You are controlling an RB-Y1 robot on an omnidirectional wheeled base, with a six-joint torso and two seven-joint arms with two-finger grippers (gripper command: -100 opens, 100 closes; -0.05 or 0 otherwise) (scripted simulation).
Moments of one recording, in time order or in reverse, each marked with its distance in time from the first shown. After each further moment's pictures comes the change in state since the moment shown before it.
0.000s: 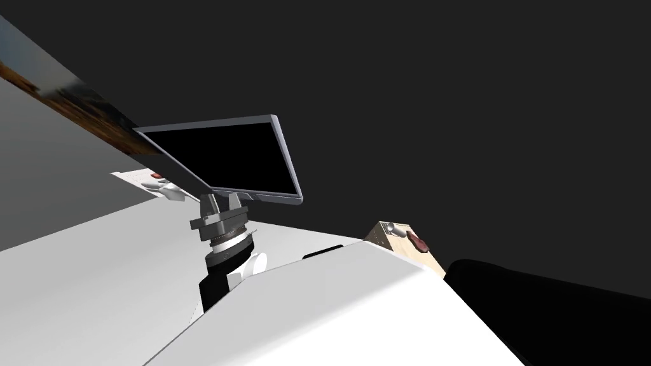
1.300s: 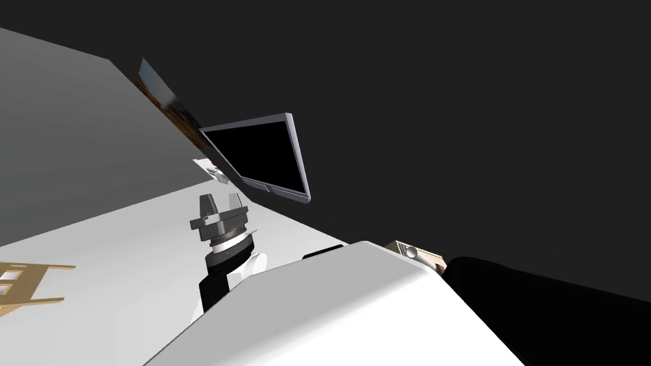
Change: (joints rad) left arm 0.000 0.000 0.000 0.000 0.000 0.000 0.000; right arm -0.067 -0.090 0.119 0.199 0.145 0.010 0.222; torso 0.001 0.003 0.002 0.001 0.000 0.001
